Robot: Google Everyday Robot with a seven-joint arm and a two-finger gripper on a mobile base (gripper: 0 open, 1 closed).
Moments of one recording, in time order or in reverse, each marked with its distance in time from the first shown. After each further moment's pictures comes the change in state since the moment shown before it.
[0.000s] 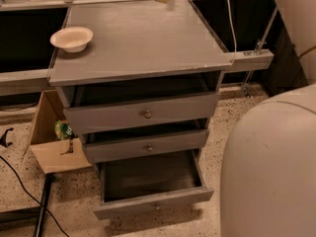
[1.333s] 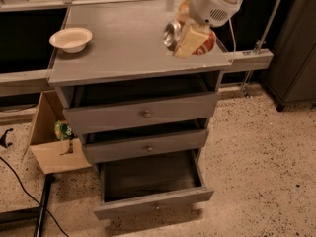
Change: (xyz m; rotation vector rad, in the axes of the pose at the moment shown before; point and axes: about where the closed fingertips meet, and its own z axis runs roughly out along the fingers) arm 0.010 0.154 -0.038 -0.193 0.007 0.114
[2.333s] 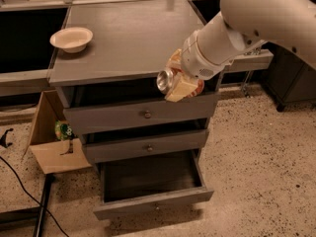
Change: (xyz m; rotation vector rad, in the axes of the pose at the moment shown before) arm 0.020 0.073 0.073 -0.050 -0.064 0.048
